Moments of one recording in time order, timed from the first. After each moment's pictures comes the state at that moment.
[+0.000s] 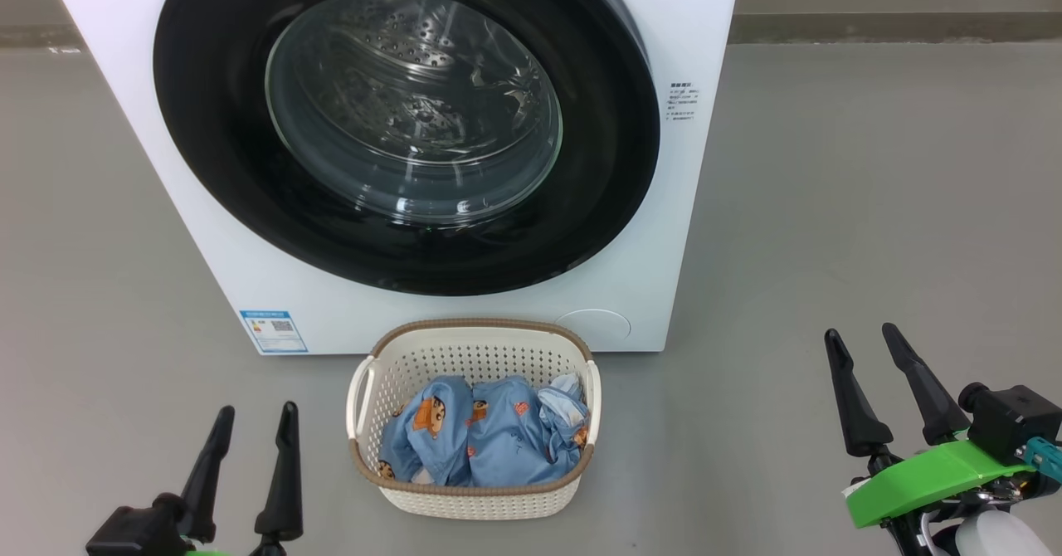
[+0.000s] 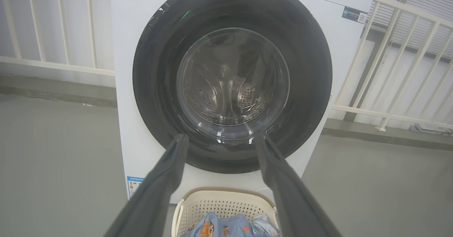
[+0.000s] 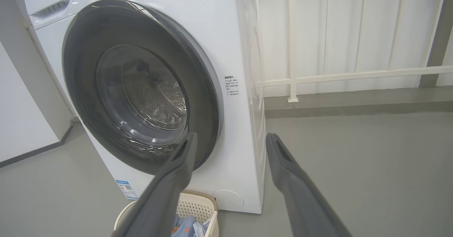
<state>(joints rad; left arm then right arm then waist) -0.03 0.14 -0.09 0.20 -0.40 -0.13 -0.25 -0.10 -0.22 0.12 0.27 0.44 0.12 -0.25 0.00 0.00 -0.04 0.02</state>
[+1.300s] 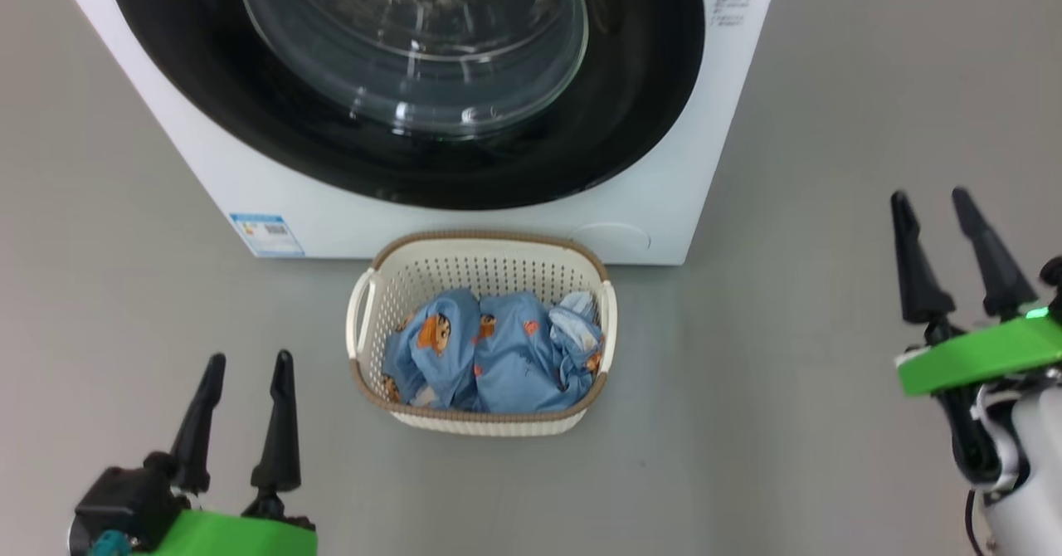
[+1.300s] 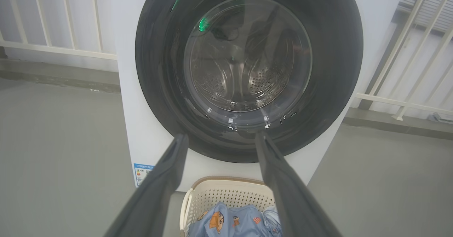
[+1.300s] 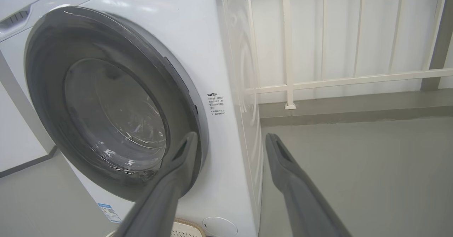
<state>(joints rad) -0.09 0.11 -0.07 0.17 -0.36 -0.13 -0.25 -0.31 -0.29 0.09 0.30 0.51 0.12 -0.25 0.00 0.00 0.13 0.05</state>
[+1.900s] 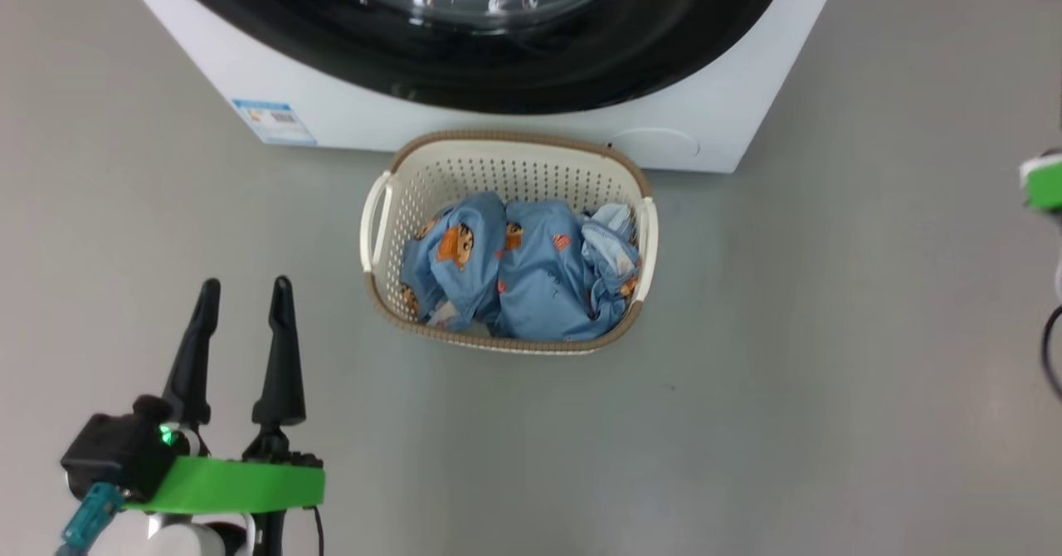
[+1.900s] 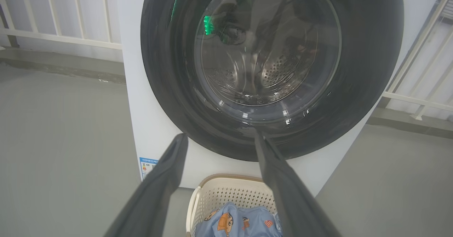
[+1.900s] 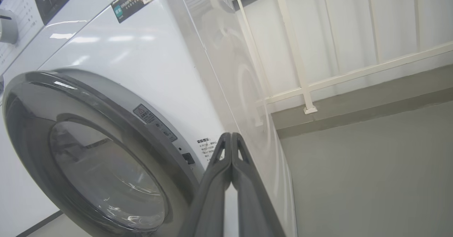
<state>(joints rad) -0.19 0.08 -0.06 0.12 -0.34 -0.13 -0.26 -0.63 -0.44 0.13 0.35 0.88 0.12 -0.25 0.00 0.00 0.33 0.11</state>
